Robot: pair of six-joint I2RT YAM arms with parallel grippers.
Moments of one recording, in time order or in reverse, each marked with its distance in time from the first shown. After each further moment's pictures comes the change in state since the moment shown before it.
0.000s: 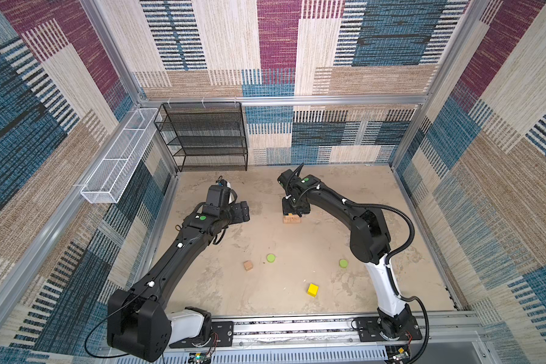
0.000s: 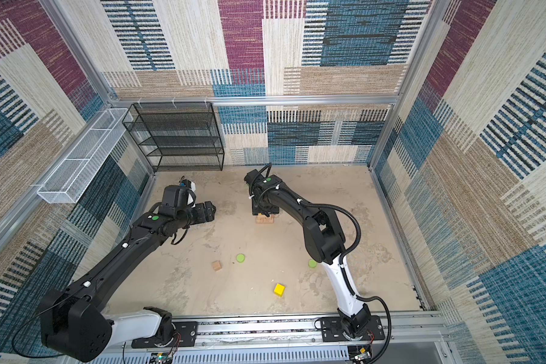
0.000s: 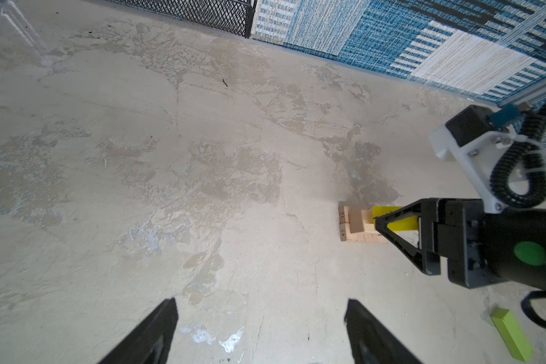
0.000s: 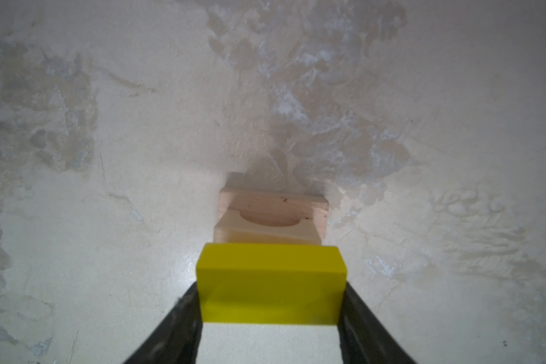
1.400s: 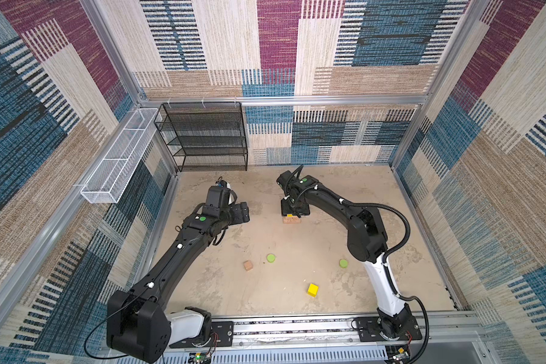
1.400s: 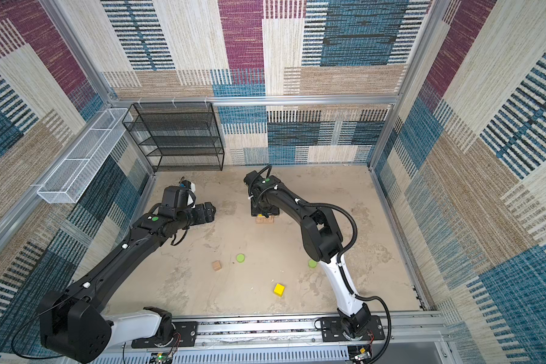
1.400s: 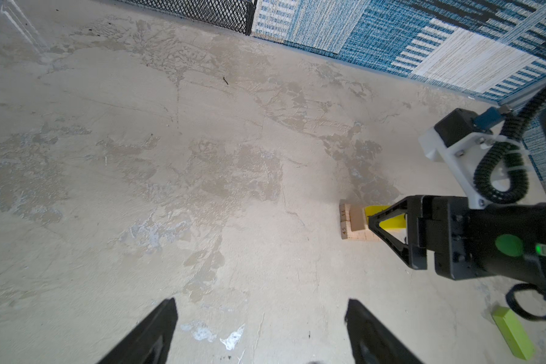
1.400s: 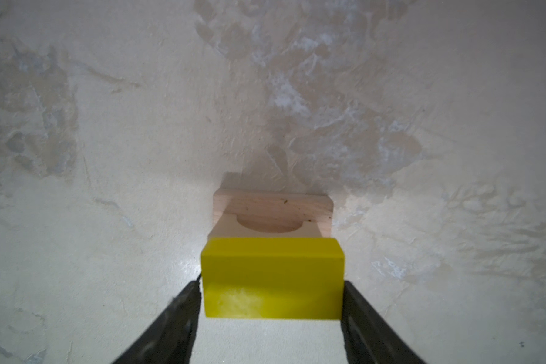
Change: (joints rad) left arm 0.000 -0.008 -0.010 0.001 0.000 0.000; right arm 0.000 0.032 0.024 -0.019 -0.011 0.030
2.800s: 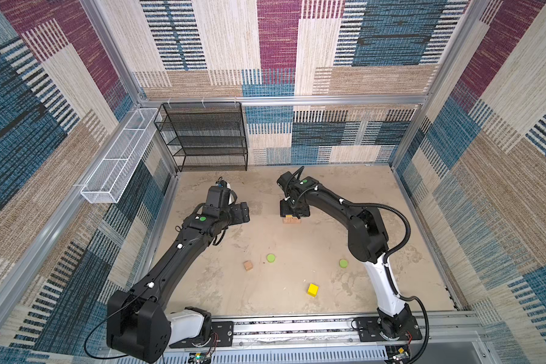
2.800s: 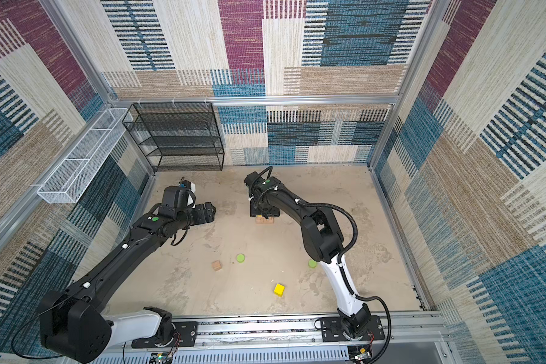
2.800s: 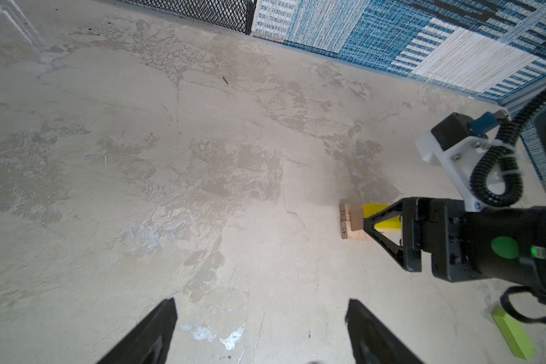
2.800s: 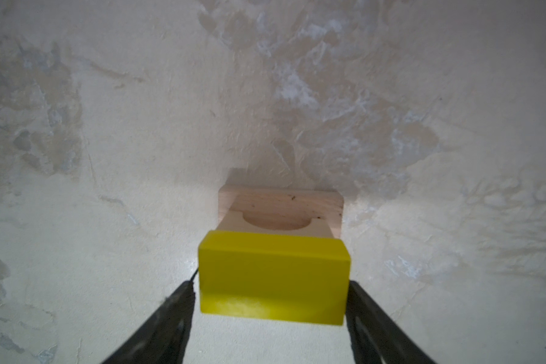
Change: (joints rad) left arm -0.002 0.000 -0.001 0.001 0.001 0.000; right arm 0.000 -0.015 -0.039 0.030 -0.023 0.023
